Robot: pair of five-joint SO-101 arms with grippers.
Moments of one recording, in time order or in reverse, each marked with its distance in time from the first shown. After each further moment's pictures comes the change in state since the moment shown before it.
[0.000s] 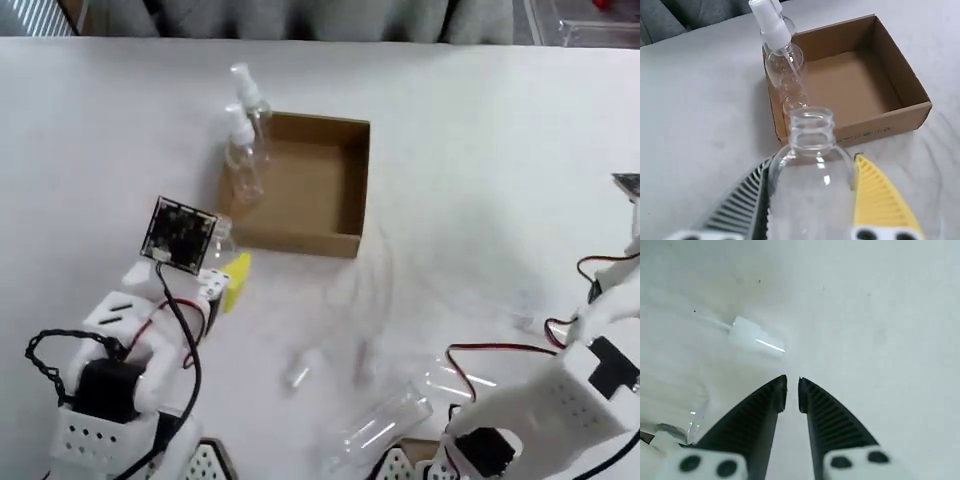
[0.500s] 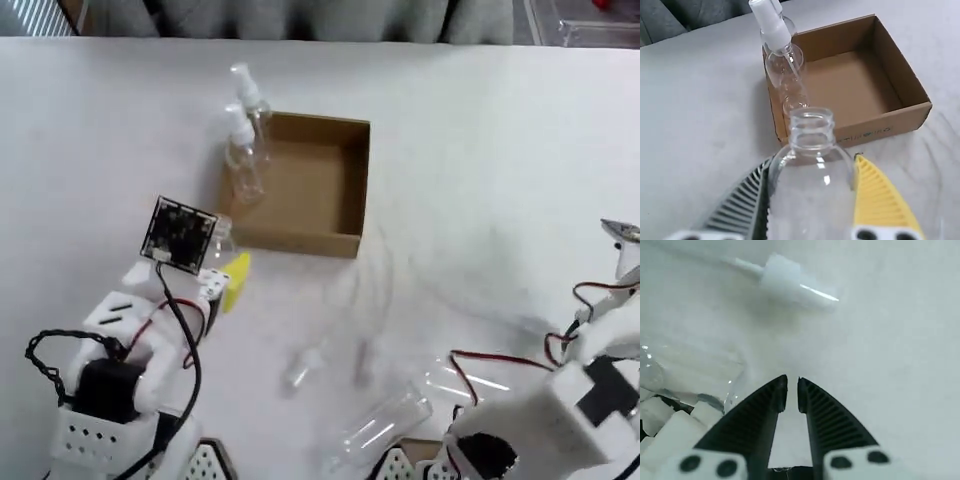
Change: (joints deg) left arm 0.0 0.0 0.0 0.0 0.0; right arm 3.4 -10.5 23.0 -2.2 -1.6
